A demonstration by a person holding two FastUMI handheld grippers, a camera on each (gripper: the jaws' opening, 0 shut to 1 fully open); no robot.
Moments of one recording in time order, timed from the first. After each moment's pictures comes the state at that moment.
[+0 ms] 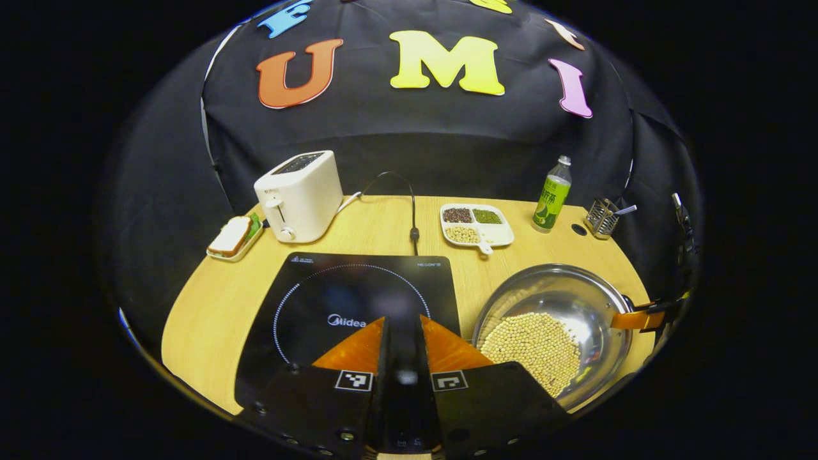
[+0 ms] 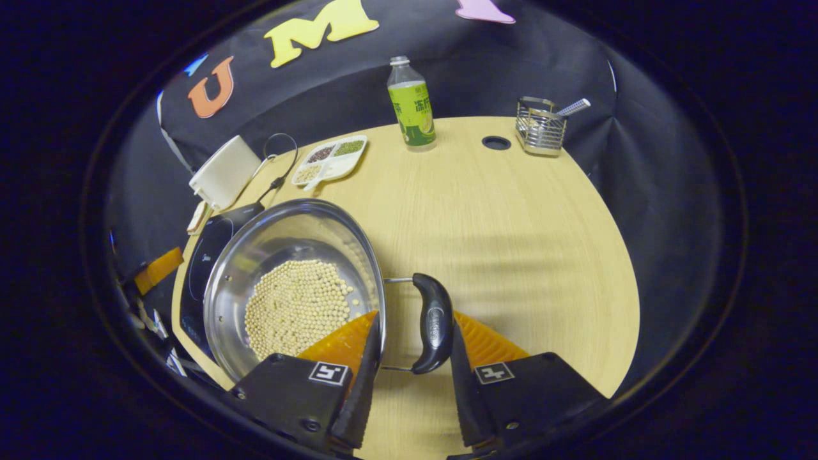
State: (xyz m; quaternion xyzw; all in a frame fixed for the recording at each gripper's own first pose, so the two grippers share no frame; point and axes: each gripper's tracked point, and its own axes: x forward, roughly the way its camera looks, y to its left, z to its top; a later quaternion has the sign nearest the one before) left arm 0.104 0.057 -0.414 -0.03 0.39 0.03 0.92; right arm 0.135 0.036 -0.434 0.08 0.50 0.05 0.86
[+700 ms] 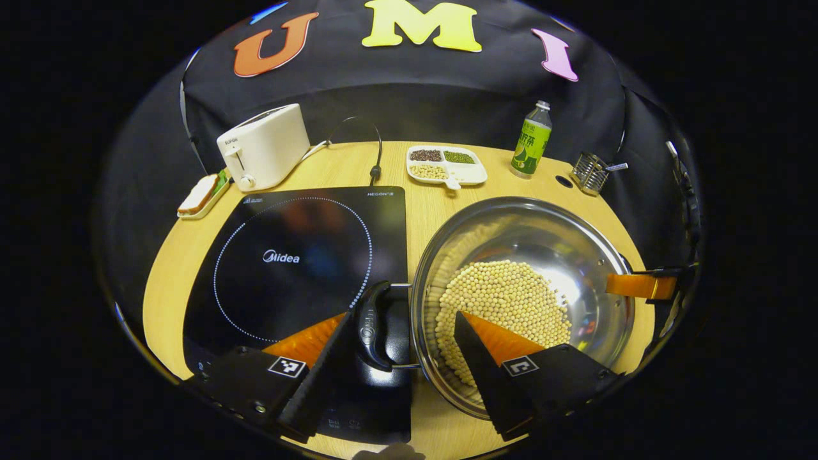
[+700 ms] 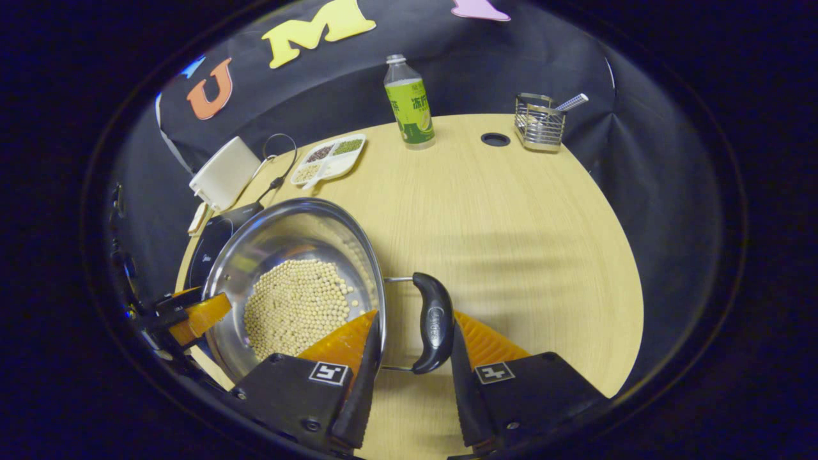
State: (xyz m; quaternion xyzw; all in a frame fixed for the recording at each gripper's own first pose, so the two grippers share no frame) left arm 0.068 -0.002 -0.468 -0.02 0.47 0.00 0.88; right arm 0.136 0.037 -0.436 0.08 0.49 0.06 0.87
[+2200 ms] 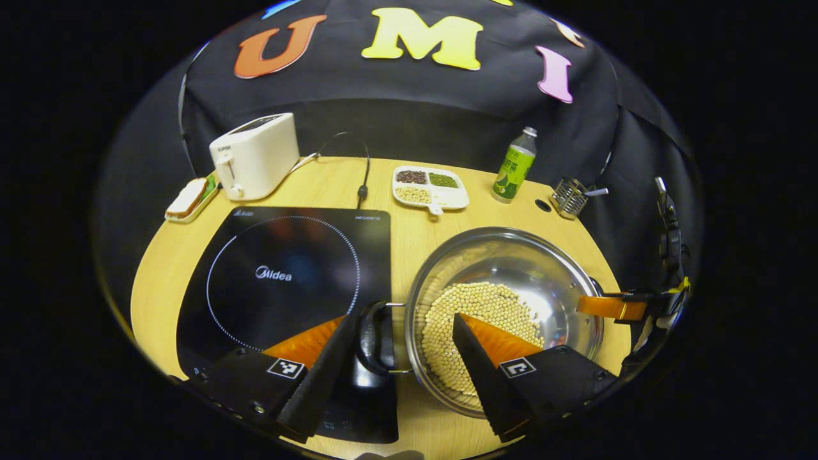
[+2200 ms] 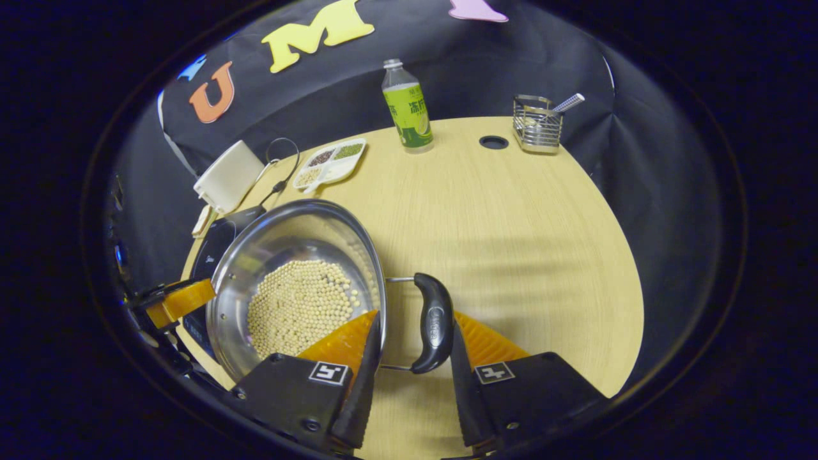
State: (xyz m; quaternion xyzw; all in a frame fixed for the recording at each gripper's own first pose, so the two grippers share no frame) left arm 0.071 0.001 -0.440 -0.09 0.45 -0.02 0.89; right arm 0.135 0.029 -0.435 0.09 0.48 0.07 0.87
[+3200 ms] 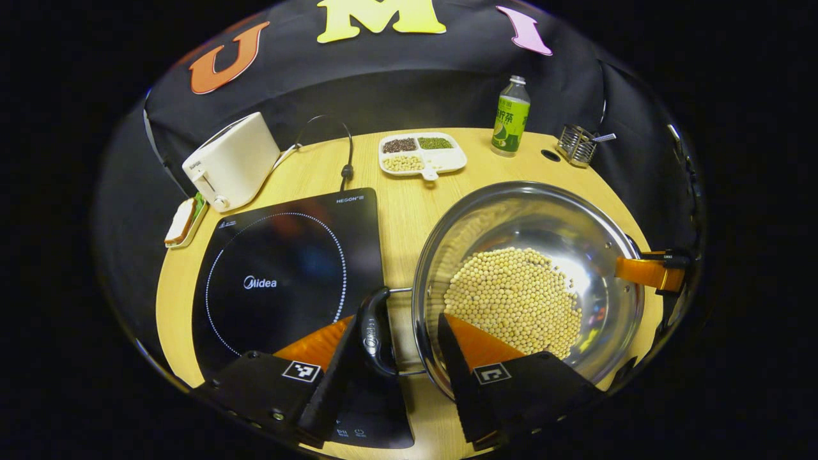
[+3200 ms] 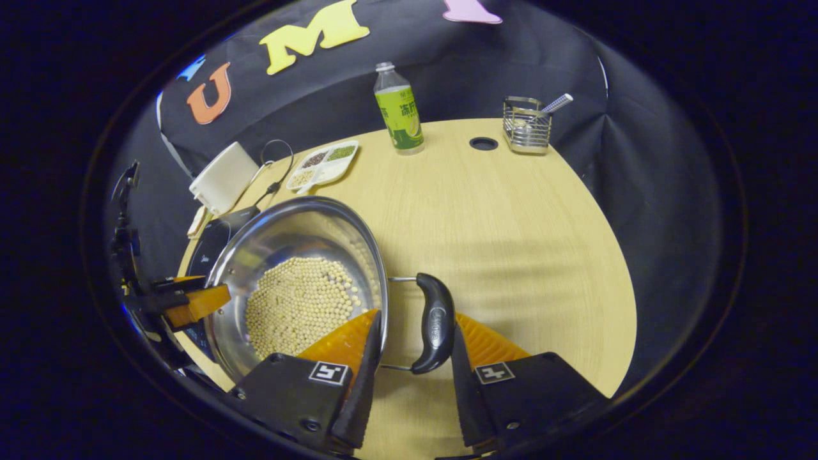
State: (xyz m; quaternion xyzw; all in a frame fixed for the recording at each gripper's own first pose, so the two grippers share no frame) left arm 0.085 -0.019 -0.466 0.03 0.50 -0.05 0.87; right arm 0.132 0.013 -0.434 0.08 0.47 0.05 0.88
